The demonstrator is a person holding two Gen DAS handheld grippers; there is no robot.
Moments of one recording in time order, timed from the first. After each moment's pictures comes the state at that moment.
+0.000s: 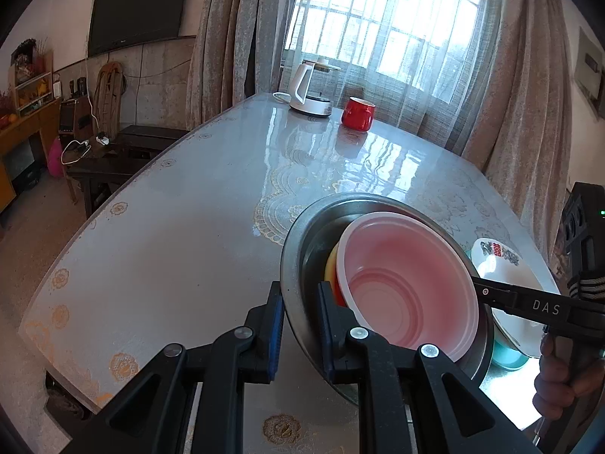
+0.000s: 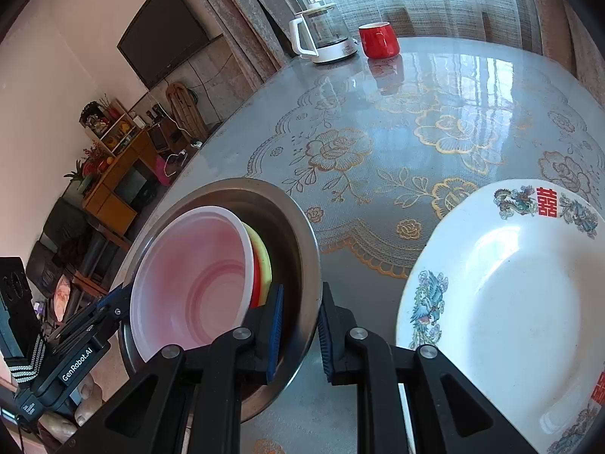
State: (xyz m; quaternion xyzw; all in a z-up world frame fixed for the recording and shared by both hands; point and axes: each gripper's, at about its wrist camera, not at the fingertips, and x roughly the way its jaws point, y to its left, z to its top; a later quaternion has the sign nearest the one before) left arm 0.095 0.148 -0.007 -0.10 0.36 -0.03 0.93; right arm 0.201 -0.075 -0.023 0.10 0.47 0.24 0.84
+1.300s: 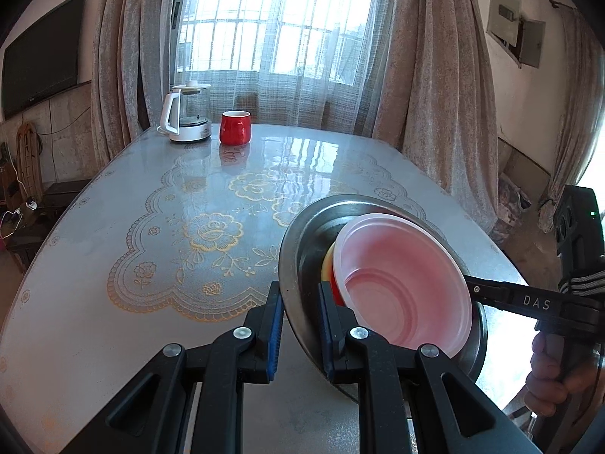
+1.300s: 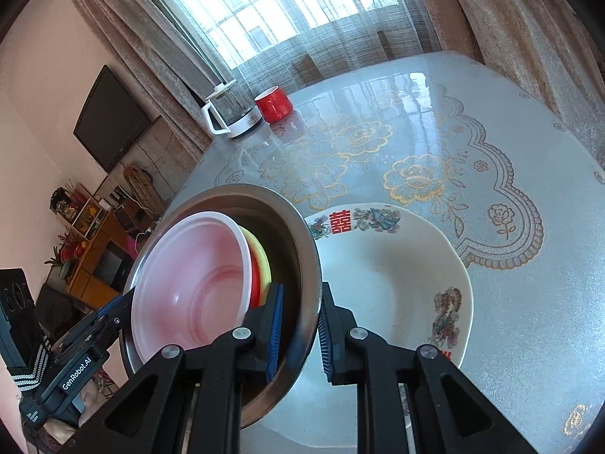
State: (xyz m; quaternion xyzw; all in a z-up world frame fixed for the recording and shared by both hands) left arm 0.128 0.003 0.039 -0.03 0.34 -0.17 0.93; right arm 0.149 -0.237 0.011 0.20 0.41 0.12 0.88
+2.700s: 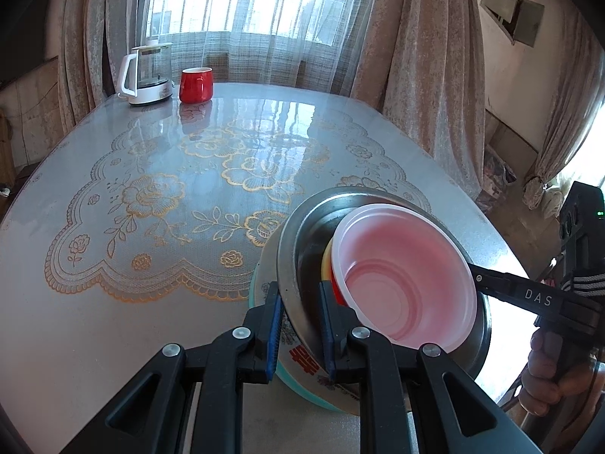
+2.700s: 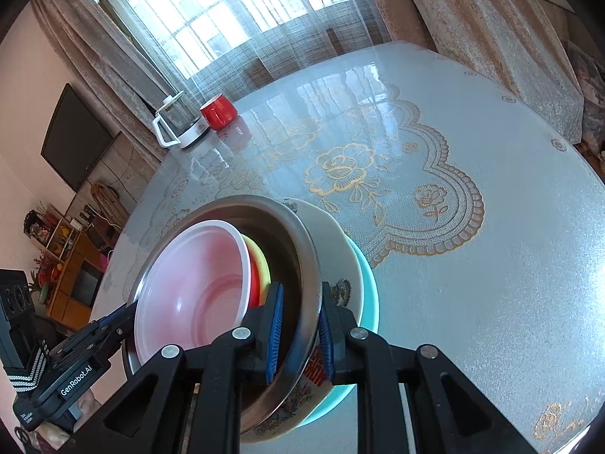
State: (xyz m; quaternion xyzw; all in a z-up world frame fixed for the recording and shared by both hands) left arm 0.149 -0.049 0.006 -0.02 0.40 -0.21 0.89; right arm 0.135 -0.290 -0.013 0.22 0.42 0.05 0.88
